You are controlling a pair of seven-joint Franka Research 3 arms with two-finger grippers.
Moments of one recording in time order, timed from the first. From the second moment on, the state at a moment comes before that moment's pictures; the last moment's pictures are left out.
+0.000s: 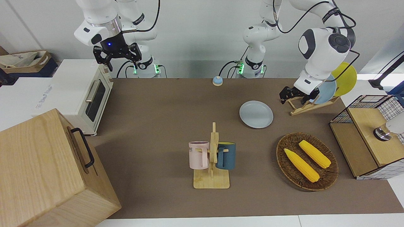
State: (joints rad) left arm 0.28 0.02 -0.29 -1.88 0.00 1.82 0.05; right arm 0.02 -0.01 0.12 -1.47 0.00 1.39 0.03
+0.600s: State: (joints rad) left arm 0.28 -0.01 -0.29 -1.97 0.00 1.88 0.05; right arm 0.02 -0.01 0.12 -1.47 0.00 1.39 0.03
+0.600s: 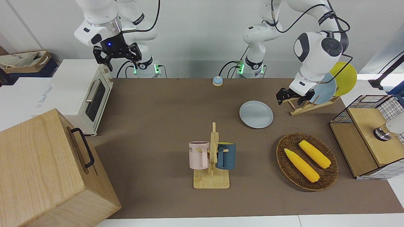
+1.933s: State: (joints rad) left arm 0.28 -0.01 -0.29 -1.99 -0.02 1.89 0.05; right arm 0.02 -0.01 0.12 -1.47 0.00 1.39 0.03
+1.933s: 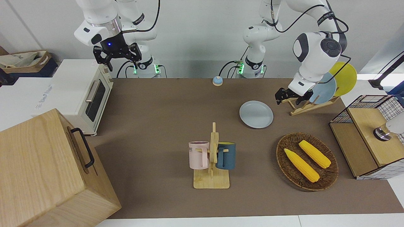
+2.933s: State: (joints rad) left arm 0.28 -0.05 -0.29 -2.20 -0.03 2.11 0.05; right arm 0.02 -0.01 0.12 -1.47 0.00 1.39 0.03
